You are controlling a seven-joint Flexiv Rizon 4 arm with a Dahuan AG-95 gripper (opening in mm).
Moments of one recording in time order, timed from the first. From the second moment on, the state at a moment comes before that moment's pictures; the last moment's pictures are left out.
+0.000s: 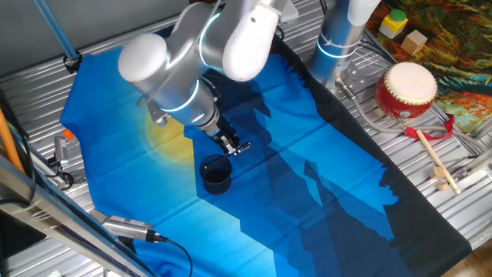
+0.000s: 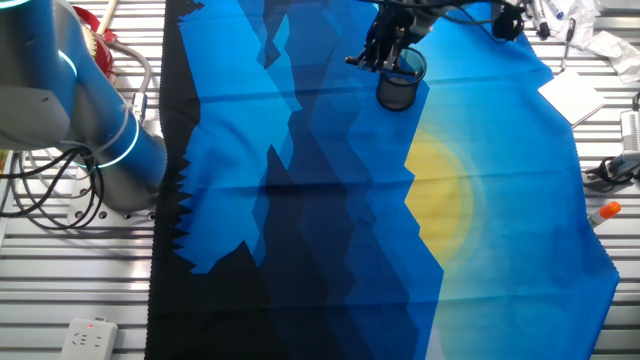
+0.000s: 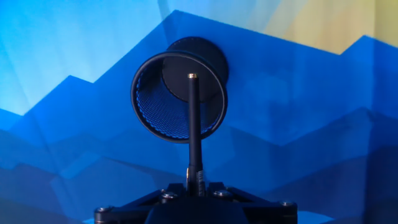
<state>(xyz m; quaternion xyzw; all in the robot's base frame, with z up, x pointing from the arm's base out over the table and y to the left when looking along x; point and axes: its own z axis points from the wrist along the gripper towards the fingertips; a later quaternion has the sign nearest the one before) 0.439 0.168 0.124 -0.03 -0.98 -0.07 0.19</state>
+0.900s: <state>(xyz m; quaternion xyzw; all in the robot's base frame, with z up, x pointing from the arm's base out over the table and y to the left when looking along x) 0.435 0.158 0.116 -0.06 -0.94 -0.21 0.27</state>
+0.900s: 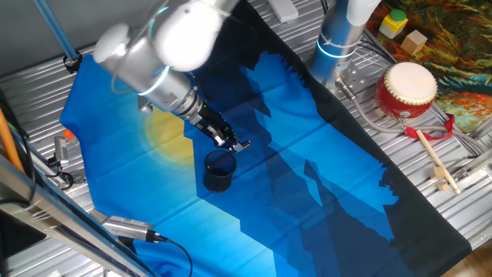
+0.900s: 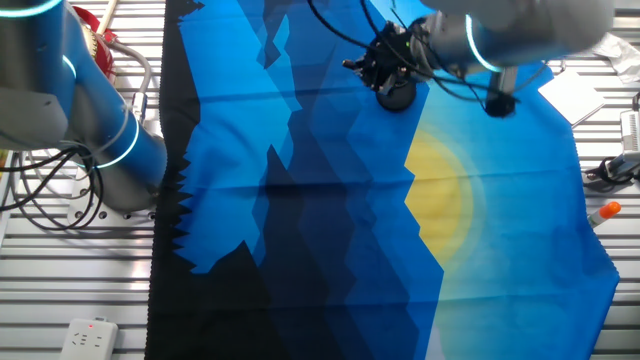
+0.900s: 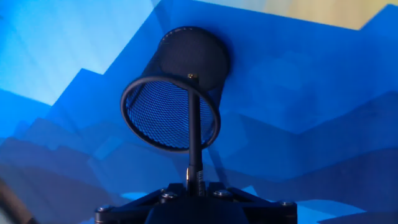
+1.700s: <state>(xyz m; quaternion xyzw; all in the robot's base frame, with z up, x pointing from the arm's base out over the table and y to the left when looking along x) 0.437 0.157 0.132 0.00 -0.96 -0.17 0.23</state>
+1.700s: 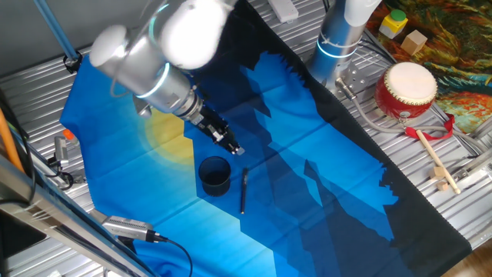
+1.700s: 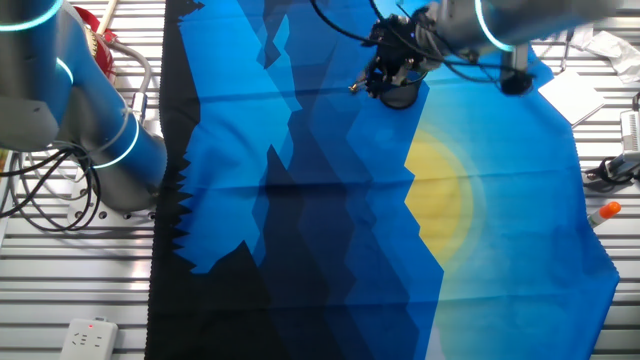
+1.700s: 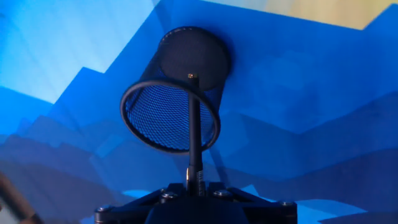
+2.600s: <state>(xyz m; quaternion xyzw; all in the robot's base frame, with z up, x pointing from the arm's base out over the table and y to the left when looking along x) 0.435 0.134 0.152 0.01 -0.98 -0.02 0.19</state>
